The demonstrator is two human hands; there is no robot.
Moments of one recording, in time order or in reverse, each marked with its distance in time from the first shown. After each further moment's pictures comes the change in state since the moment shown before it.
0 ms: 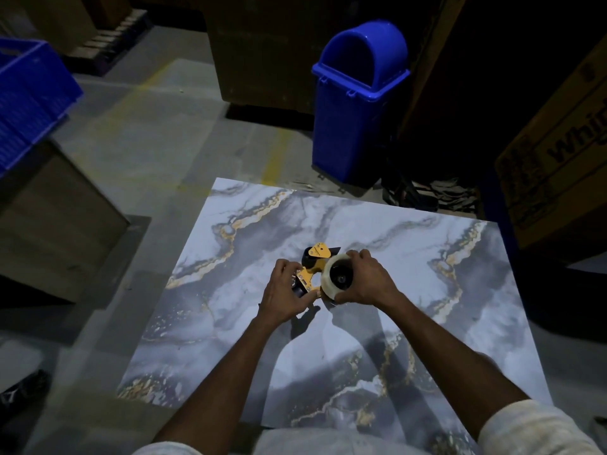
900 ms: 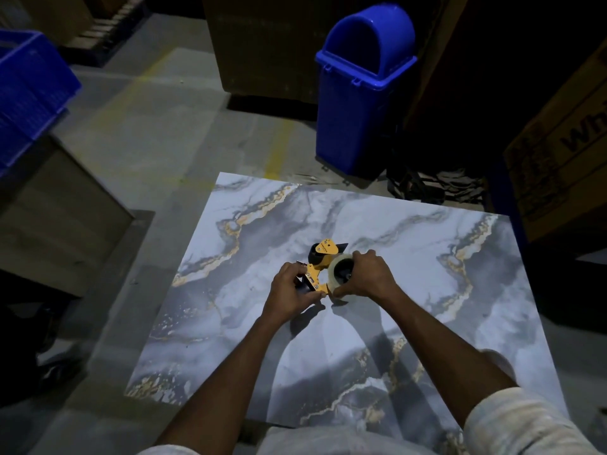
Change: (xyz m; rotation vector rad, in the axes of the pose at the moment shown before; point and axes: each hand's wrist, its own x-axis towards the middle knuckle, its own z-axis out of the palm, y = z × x) left_hand 0.000 -0.009 0.000 -0.153 -0.006 -0.091; right_hand 0.024 -0.011 0.016 -0.101 -0.061 0.156
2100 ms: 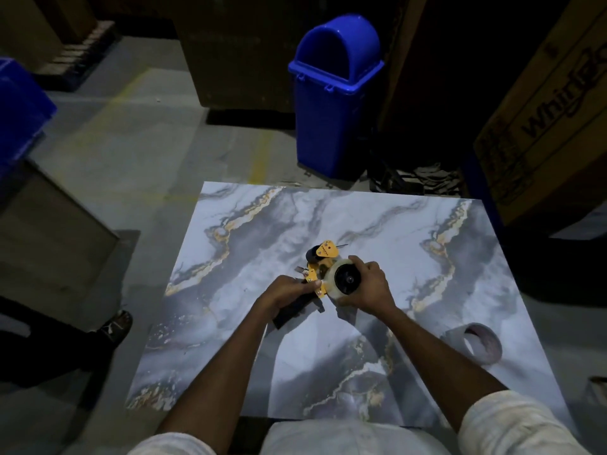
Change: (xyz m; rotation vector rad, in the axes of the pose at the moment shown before) left_hand -0.001 0.038 -0.022 -0.216 -0.473 -0.564; right_hand -0.043 0.039 0.054 0.426 0.165 0.019
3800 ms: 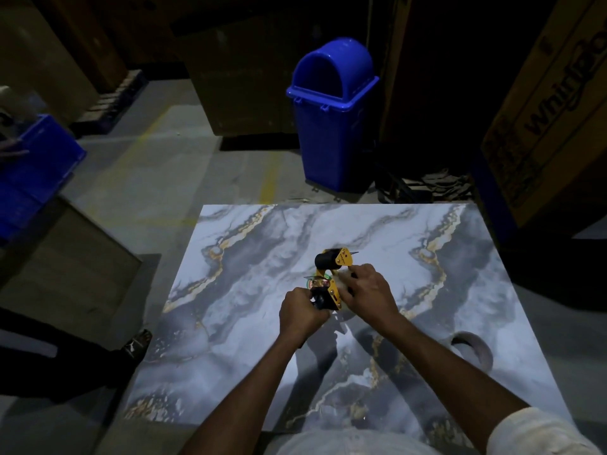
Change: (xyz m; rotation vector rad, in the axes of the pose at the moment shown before) left_hand -0.047 0.046 0.105 0.430 0.487 0.141; right_hand -0.004 0.031 -0.038 -0.328 0.274 -0.447
